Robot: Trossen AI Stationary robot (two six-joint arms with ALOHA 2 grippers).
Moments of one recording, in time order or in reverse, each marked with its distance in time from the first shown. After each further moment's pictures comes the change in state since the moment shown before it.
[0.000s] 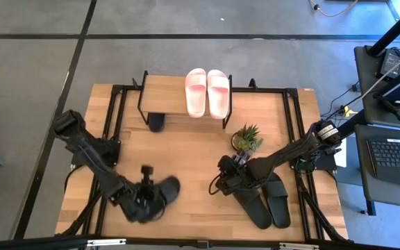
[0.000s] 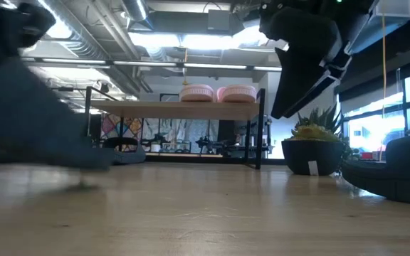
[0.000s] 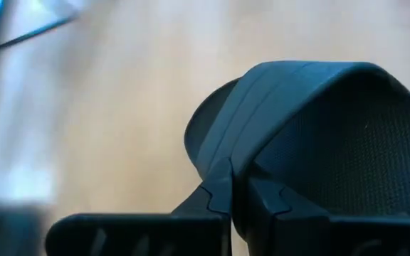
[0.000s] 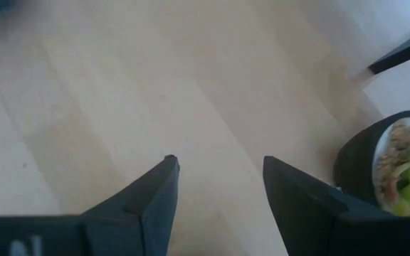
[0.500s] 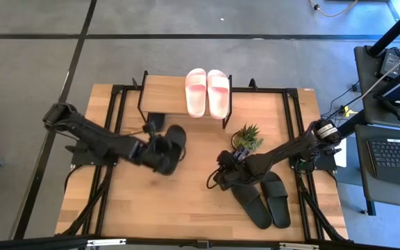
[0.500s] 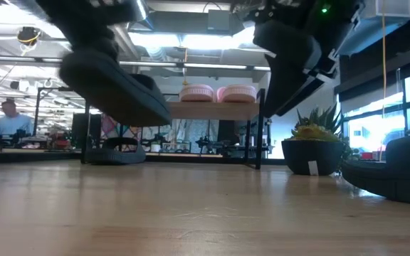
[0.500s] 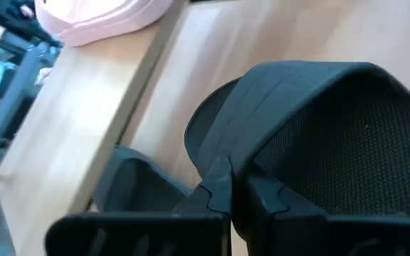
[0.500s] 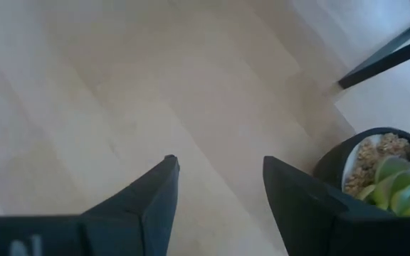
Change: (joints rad) left arm 0.534 -0.145 -0.003 -0.067 -0.154 0.193; right arm -0.046 0.000 0.000 -0.005 0.050 -0.004
